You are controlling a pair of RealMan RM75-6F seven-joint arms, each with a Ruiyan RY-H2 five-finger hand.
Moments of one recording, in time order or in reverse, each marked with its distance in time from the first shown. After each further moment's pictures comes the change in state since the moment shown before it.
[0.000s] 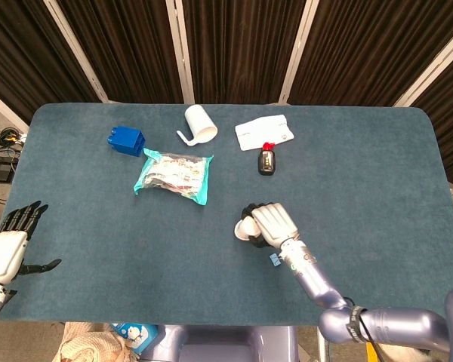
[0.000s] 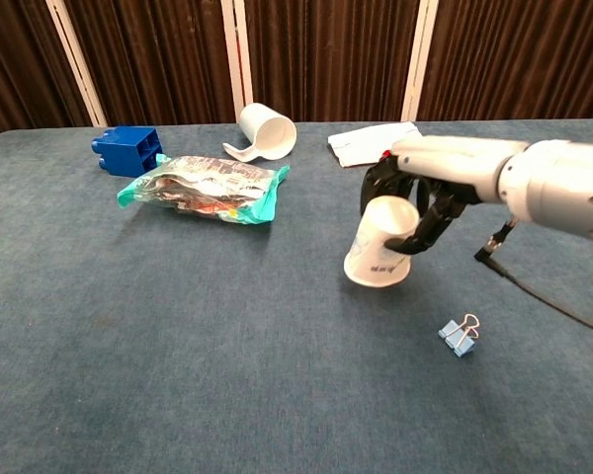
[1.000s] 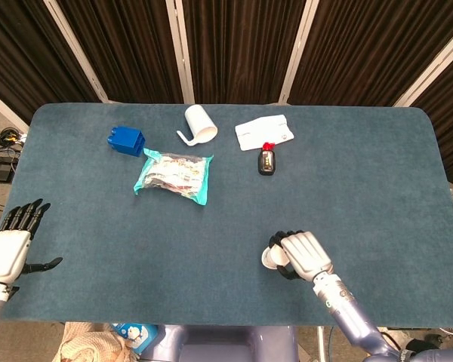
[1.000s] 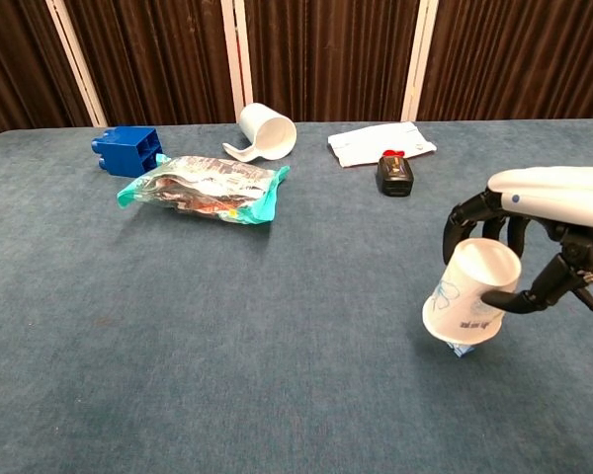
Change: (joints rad) left arm 0.011 -0.039 -0.013 0.028 0.023 0.034 0.070; right arm -0.164 0.187 -0.177 -0.293 -0.131 0.129 -0.044
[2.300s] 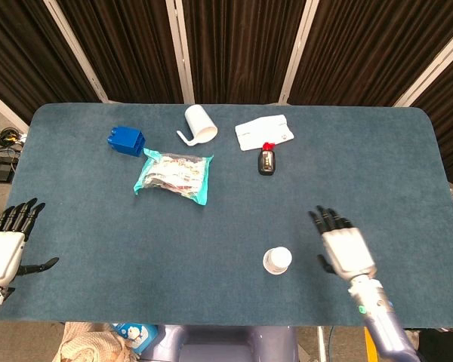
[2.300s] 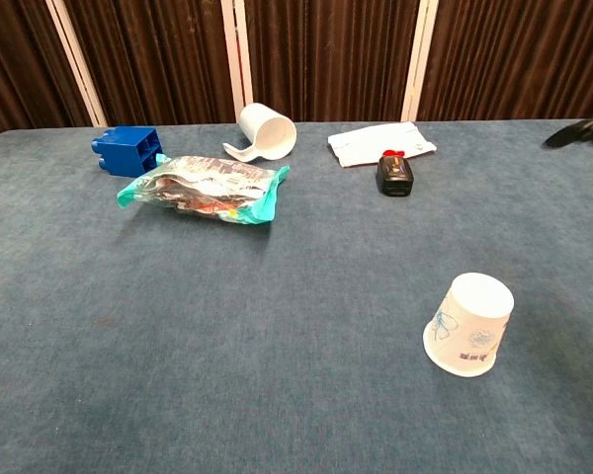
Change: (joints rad) left arm 0.027 0.003 0.002 0.011 0.048 0.050 -0.014; right arm -0.133 0.151 -0.064 -0.064 -0.091 0.245 -0.076
